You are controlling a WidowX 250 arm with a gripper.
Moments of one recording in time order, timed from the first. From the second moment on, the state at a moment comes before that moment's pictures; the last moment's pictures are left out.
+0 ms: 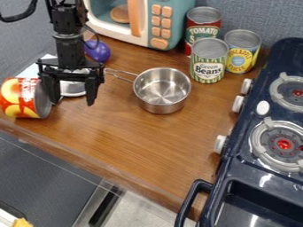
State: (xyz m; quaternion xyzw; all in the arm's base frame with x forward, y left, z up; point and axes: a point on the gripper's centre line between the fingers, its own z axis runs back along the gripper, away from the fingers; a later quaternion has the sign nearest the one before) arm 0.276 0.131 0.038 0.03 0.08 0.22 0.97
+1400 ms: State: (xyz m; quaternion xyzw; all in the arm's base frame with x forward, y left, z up) arm 0.275 0.148 0.058 0.12 0.10 0.33 0.93
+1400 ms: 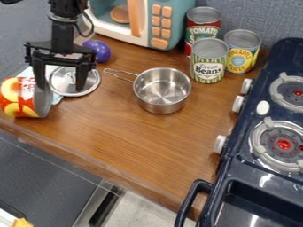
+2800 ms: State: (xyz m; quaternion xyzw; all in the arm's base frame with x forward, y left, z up) arm 0.329 0.047 0.076 0.07 -0.09 0.08 0.99
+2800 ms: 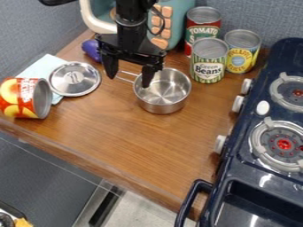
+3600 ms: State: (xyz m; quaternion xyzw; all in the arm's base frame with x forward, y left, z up) arm 0.273 0.143 0.032 0.04 0.04 0.28 0.96
